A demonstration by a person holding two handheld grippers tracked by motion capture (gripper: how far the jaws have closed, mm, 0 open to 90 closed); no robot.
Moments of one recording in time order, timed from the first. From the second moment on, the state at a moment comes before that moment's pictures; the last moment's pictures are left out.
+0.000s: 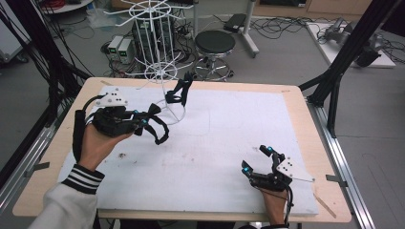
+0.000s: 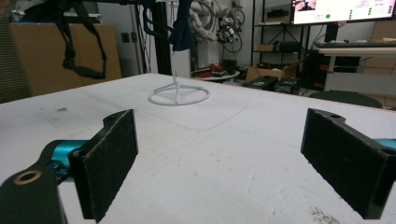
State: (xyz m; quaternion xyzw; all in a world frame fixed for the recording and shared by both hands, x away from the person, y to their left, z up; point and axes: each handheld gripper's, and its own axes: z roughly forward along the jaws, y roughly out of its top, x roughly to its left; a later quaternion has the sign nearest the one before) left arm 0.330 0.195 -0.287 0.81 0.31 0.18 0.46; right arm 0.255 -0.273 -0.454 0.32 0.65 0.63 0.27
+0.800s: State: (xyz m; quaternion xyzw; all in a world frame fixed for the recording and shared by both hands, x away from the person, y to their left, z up) left arm 0.353 0.177 -0.257 0.78 0.31 0.22 0.50; right arm 0.255 -0.272 -0.454 0.32 0.65 0.63 0.27
